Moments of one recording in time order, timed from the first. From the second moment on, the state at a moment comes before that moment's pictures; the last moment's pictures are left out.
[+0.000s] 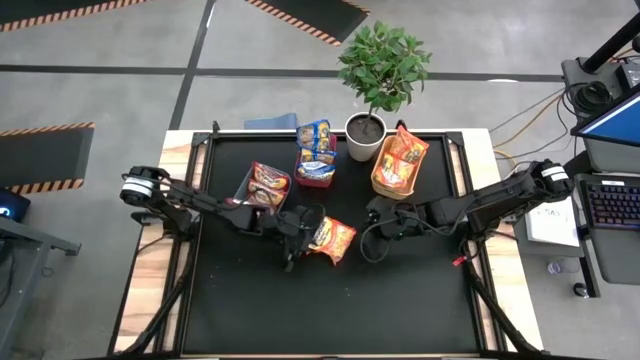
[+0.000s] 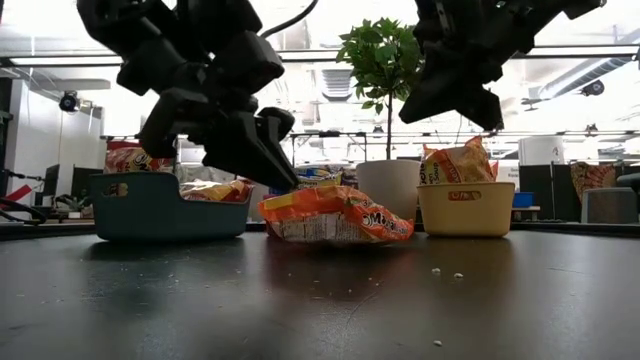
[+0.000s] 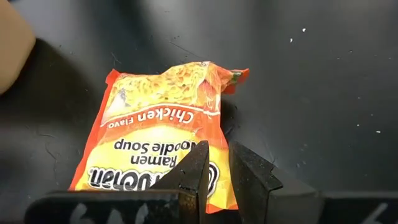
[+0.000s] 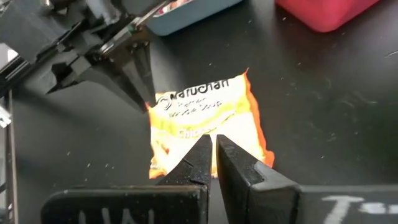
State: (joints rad) left arm -0.13 1.64 0.76 0.18 0.04 0.30; right arm 0.21 1.35 0.83 -0.20 0.30 0.80
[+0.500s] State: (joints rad) left arm -0.13 1.64 0.69 0.34 0.01 0.28; right arm 0.21 1.35 0.79 -0.20 0.32 0.90
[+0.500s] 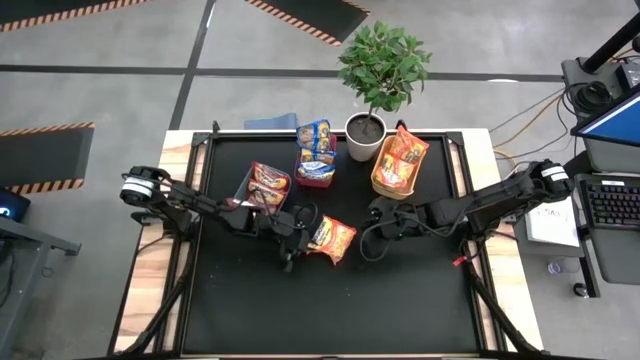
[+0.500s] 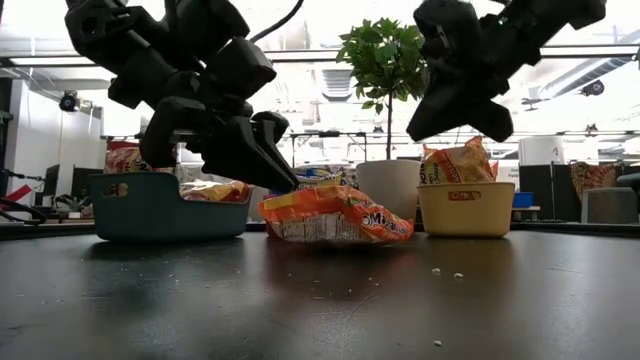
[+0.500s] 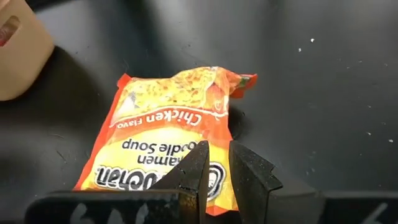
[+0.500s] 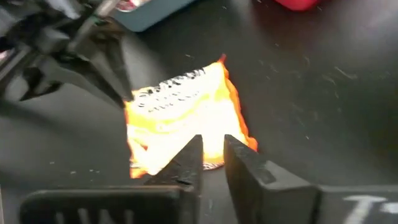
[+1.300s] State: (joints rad) left arm -0.12 1.72 0.69 0.36 0.01 0.24; right arm 0.19 1.54 0.77 -0.16 0.33 1.13
